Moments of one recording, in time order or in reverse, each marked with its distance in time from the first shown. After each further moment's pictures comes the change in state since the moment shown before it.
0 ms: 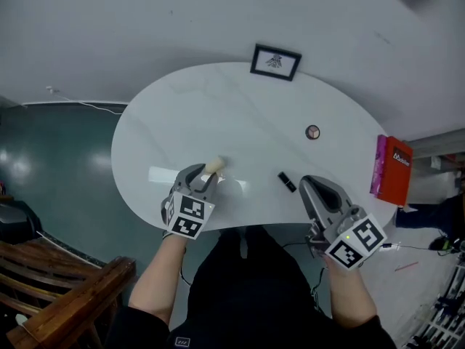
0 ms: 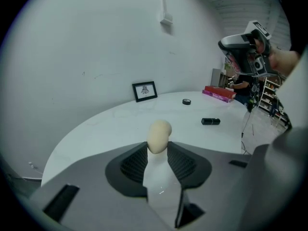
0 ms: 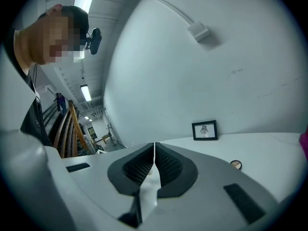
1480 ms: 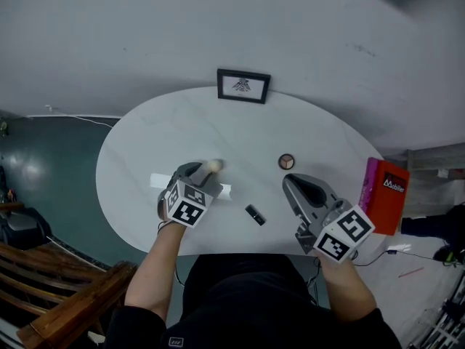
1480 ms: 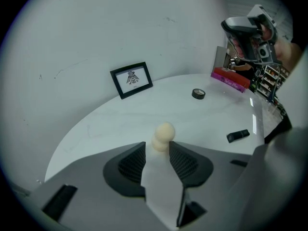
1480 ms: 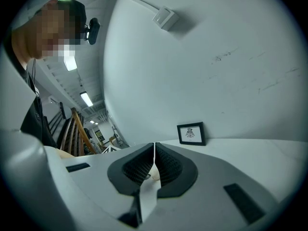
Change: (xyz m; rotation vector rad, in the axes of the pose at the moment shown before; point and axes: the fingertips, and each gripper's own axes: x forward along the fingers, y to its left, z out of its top) left arm 0.127 -0.004 0.072 0.096 0.257 -0.029; right arm 0.021 -0.142 0.036 0.078 0.042 0.087
